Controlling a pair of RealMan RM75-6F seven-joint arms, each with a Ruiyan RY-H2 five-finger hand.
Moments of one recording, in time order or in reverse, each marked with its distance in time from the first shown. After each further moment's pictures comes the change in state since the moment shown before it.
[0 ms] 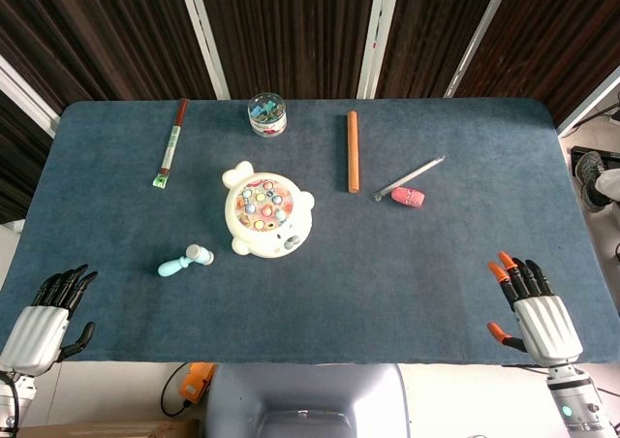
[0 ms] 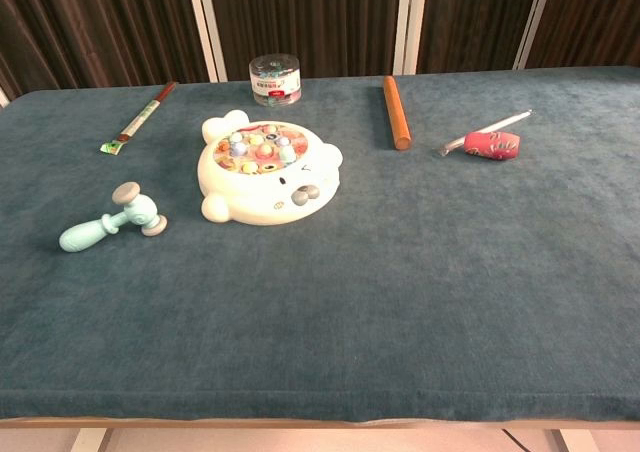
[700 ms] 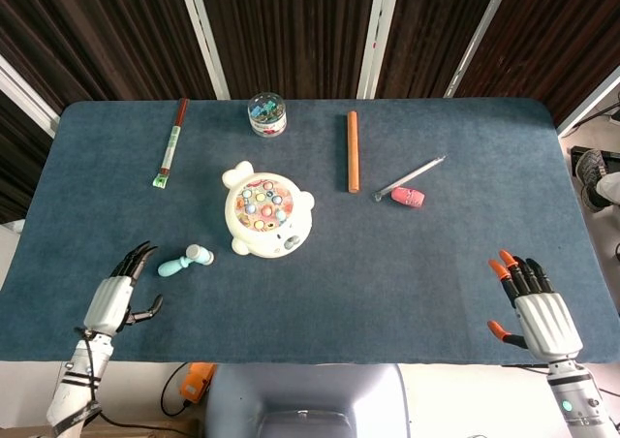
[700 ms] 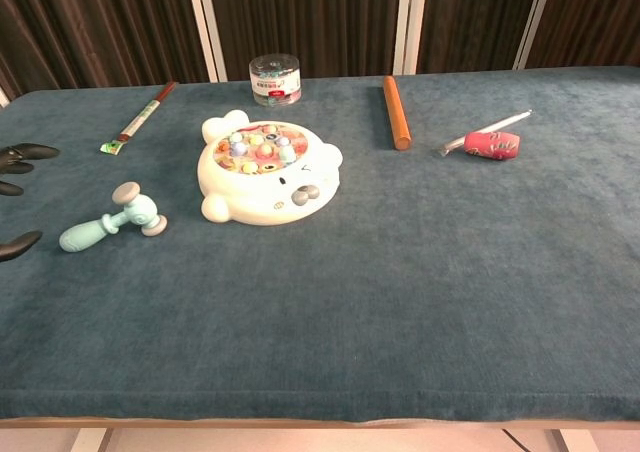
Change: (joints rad) left arm -0.161 -0.352 -0.145 0.148 -0.182 -0.197 -0.176; right arm 0.013 0.011 0.008 -0.001 0.032 -0.033 0.030
